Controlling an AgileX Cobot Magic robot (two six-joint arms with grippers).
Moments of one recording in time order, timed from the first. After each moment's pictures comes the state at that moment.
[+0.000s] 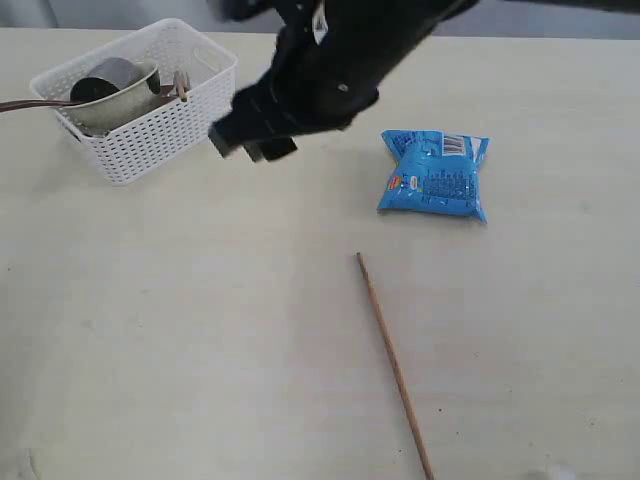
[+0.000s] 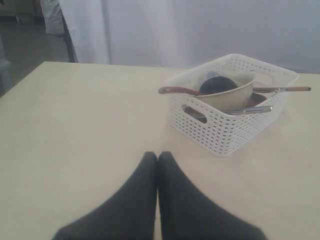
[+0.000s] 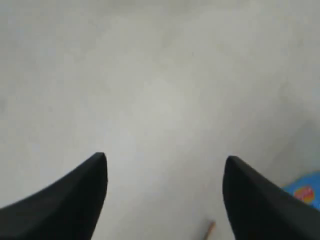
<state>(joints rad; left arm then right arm) 0.04 0.00 -0.07 0.05 0.41 -0.07 0.81 1.69 -1.35 -0.02 0.76 0.05</state>
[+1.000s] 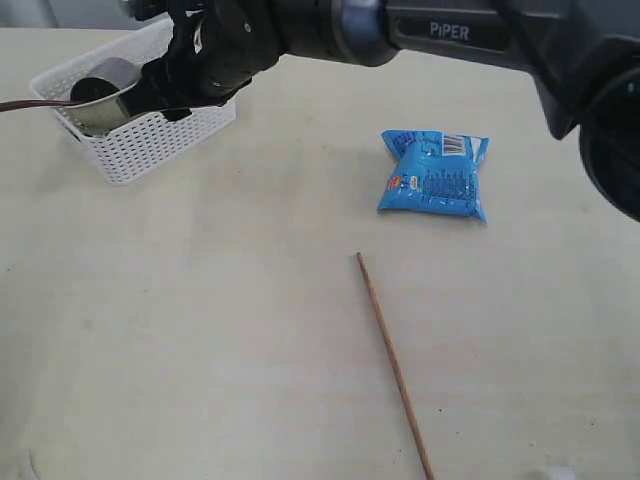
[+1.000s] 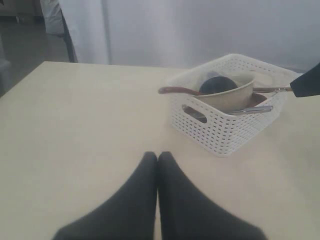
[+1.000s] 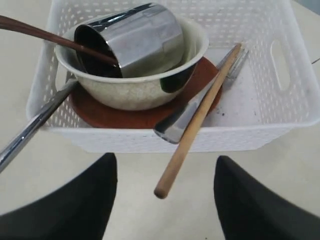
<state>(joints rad) 0.04 0.00 -0.07 0.05 0.41 -0.07 0.81 2.18 -1.75 -0.02 0.42 0.04</state>
